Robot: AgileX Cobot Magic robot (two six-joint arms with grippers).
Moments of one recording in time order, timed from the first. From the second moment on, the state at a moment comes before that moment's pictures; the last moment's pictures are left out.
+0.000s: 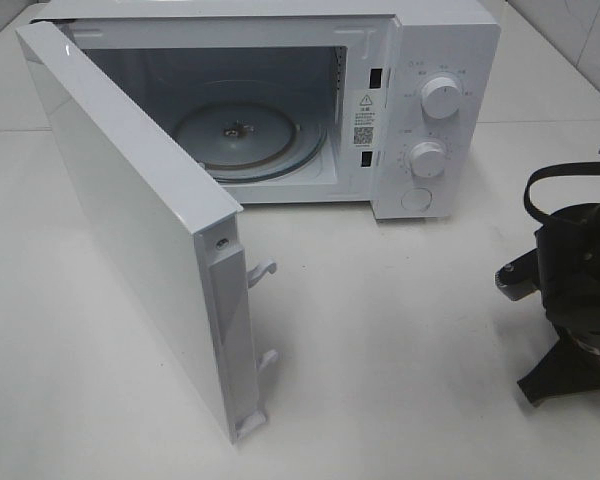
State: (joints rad) left arm 0.03 0.00 -0.50 -0.09 1.04 0.07; right arm 0.50 1.82 -0.59 -0.98 0.75 1.07
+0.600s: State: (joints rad) left arm 0.03 0.00 -0.50 -0.09 1.04 0.07; right arm 0.48 1.84 -0.67 -0.92 0.80 1.04
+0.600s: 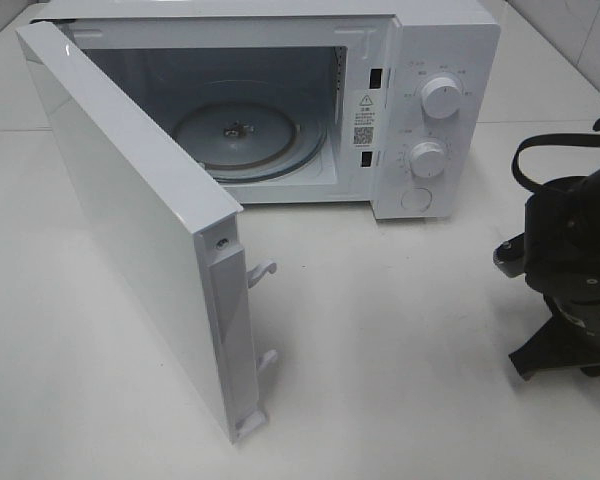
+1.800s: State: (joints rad) left arm 0.03 0.00 -0.50 -0.09 1.04 0.07; right arm 0.48 0.94 -0.68 -0.19 0.89 0.21
